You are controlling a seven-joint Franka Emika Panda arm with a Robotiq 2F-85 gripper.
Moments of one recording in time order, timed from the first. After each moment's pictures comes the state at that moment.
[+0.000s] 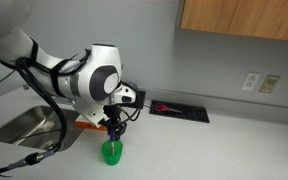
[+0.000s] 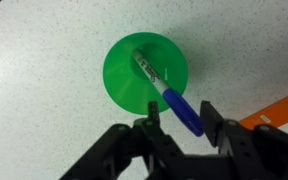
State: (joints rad) arm -0.15 -0.07 -0.01 -2.50 -0.09 2.43 0.49
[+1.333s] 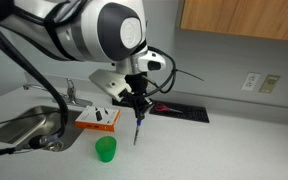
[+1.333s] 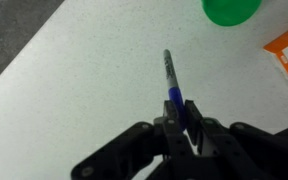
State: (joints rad) arm -0.28 -0.34 -0.07 -2.44 -0.20 2.24 0.48
